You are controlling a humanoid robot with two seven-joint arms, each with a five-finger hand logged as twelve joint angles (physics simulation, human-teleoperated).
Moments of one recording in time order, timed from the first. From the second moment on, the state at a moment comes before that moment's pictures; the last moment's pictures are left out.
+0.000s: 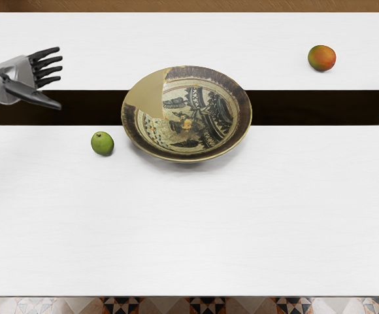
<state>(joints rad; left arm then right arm) -0.99 0.60 -0.41 -0.56 0.29 -0.61 -0.15 -0.11 0.00 -0.13 0.19 0.05 0.26 -0.12</state>
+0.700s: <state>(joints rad) -1.09 0.62 -0.35 -0.59 0.29 -0.61 0.13 -0.10 0.00 -0.13 0.18 0.05 0.26 -0.12</state>
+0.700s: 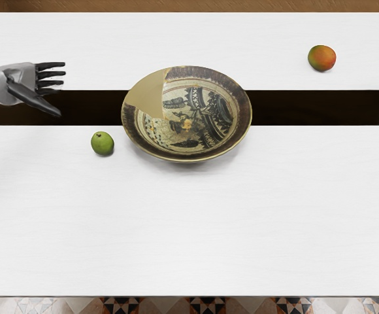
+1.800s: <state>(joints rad) -1.31 0.67 0.36 -1.43 0.31 0.60 0.14 -0.10 0.00 -0.13 0.18 0.05 0.26 -0.12</state>
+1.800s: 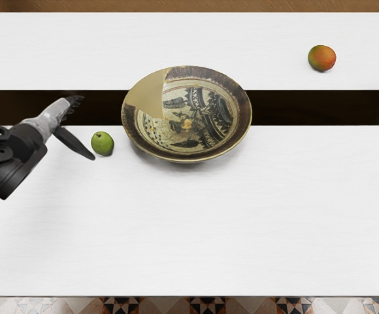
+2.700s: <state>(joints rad) -1.30 0.51 0.41 -1.33 0.33 0.61 0.15 -0.10 0.00 -0.13 0.18 0.05 0.26 -0.12</state>
